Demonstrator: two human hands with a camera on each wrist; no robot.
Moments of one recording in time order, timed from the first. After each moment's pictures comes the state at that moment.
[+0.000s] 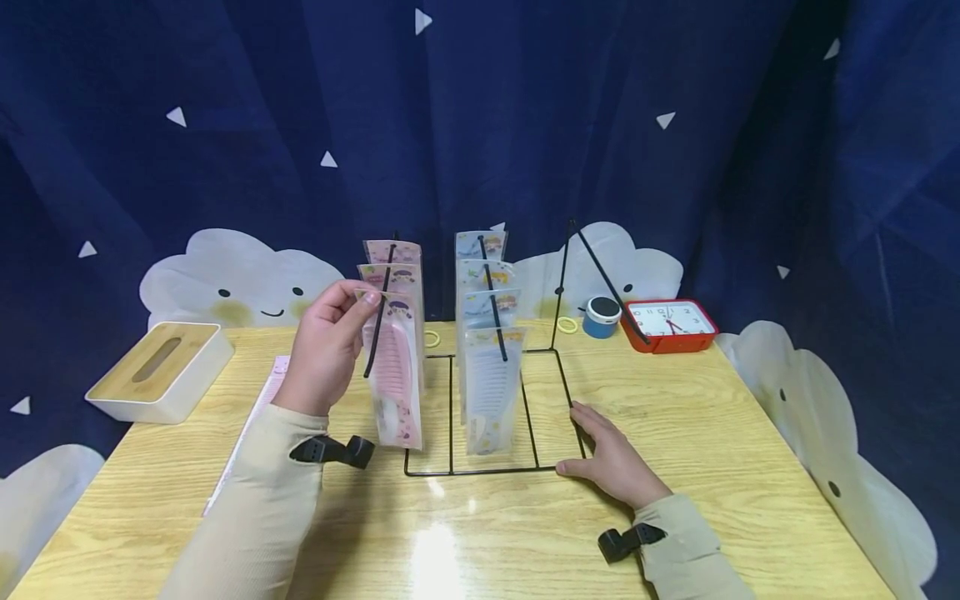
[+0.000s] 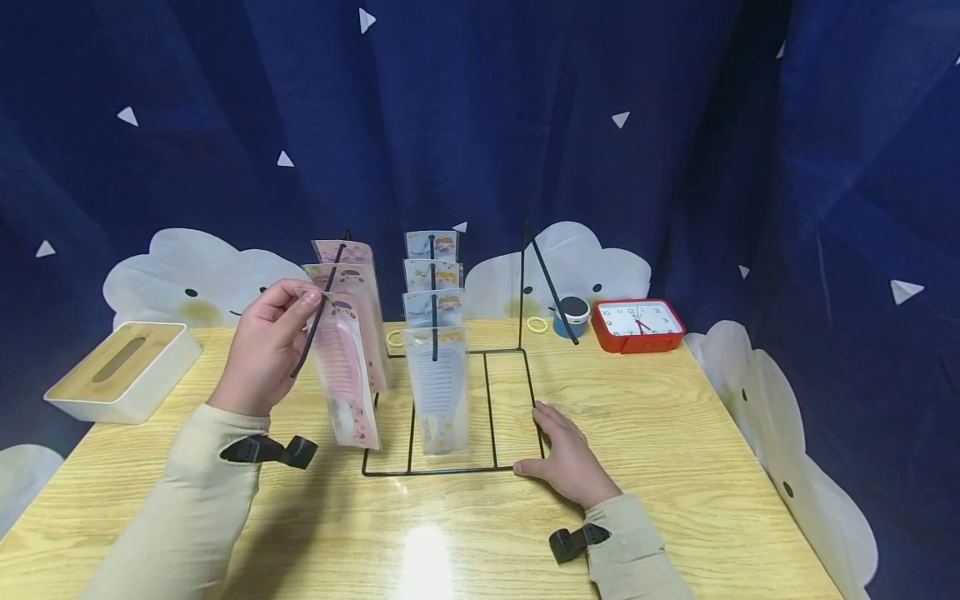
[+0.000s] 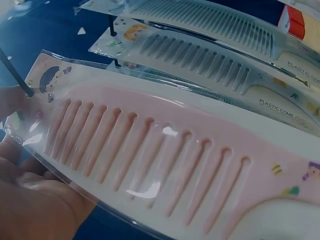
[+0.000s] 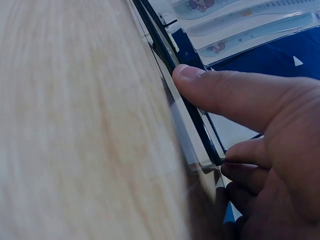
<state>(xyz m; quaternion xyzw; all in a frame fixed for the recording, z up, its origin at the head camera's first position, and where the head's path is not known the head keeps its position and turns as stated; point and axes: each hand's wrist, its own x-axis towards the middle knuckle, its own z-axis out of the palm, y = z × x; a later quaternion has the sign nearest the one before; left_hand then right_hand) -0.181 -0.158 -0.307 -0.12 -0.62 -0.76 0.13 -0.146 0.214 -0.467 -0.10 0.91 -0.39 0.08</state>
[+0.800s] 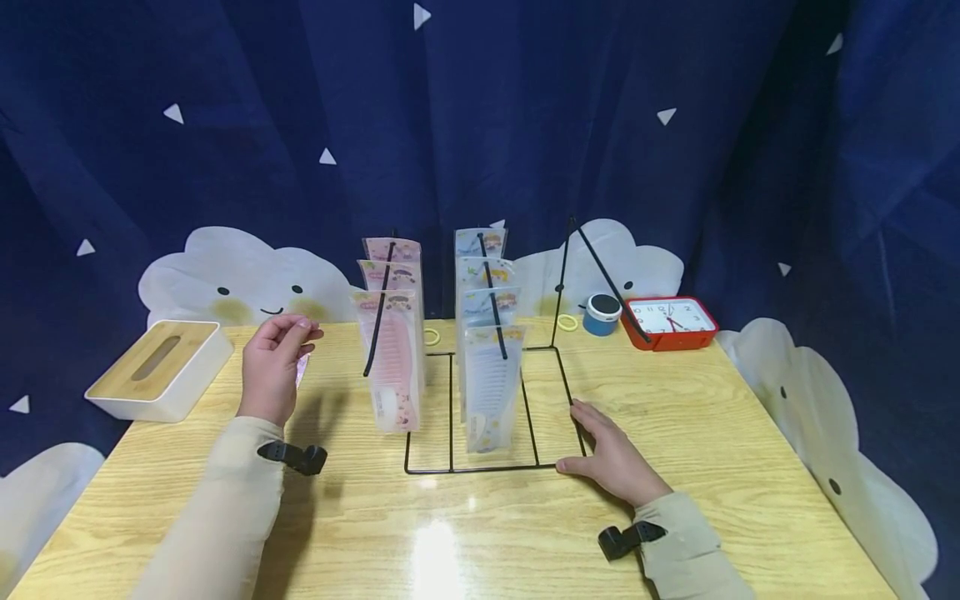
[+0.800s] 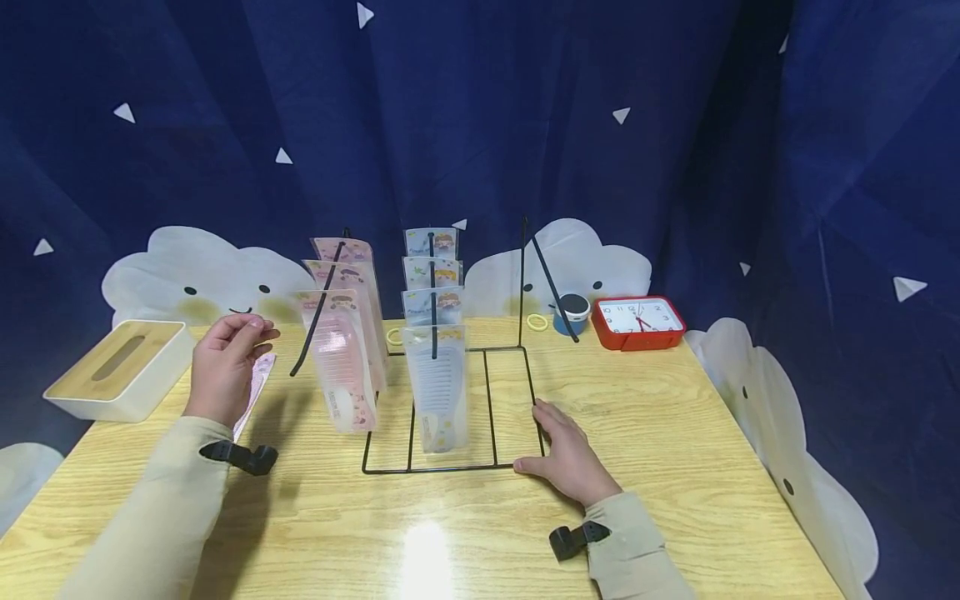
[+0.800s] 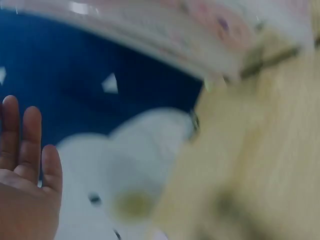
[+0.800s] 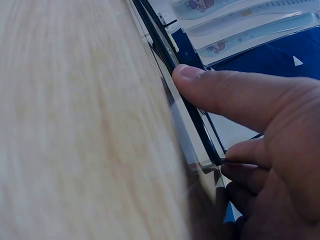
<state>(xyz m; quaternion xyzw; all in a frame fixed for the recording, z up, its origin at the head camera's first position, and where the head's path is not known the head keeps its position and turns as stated) -0.206 -0.238 -0.385 0.02 -0.62 -0.76 0.22 -0.147 0.214 -0.467 -0.09 0.92 -0.38 0.08</state>
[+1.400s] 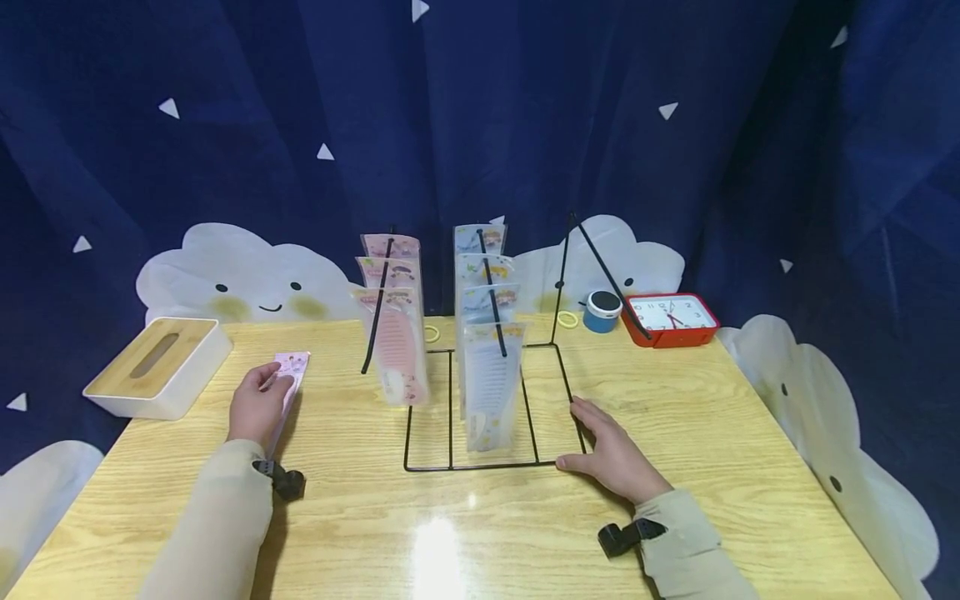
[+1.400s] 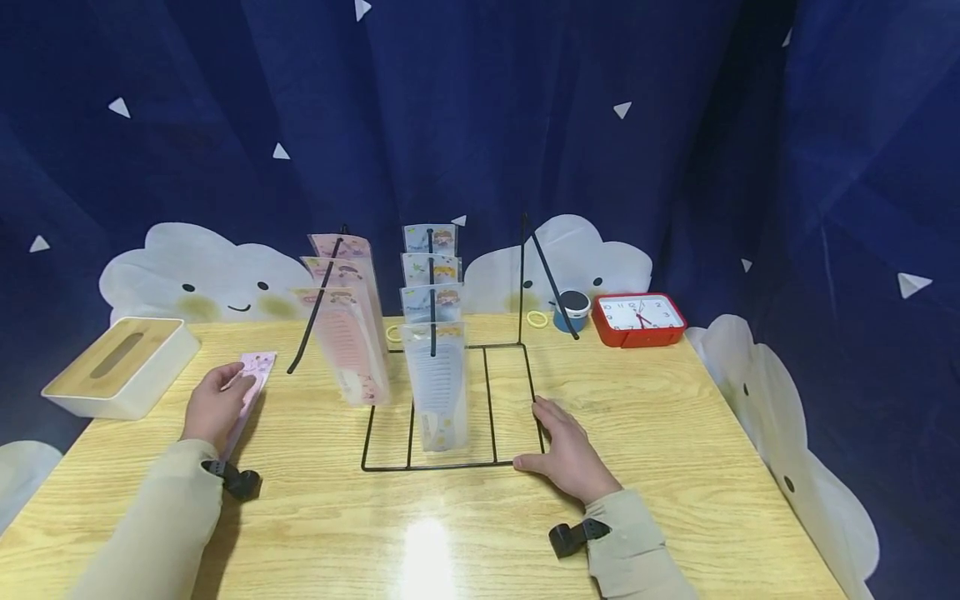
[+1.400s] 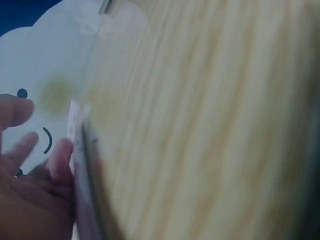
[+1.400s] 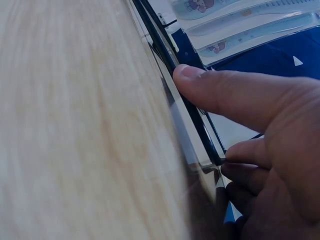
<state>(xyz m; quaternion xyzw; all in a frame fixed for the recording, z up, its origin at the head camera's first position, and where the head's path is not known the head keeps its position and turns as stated) -0.202 -0.300 -0.462 0.19 -0.83 -0.52 0.05 -0.148 0.217 -0.470 -0.10 0.92 -0.38 0.07</state>
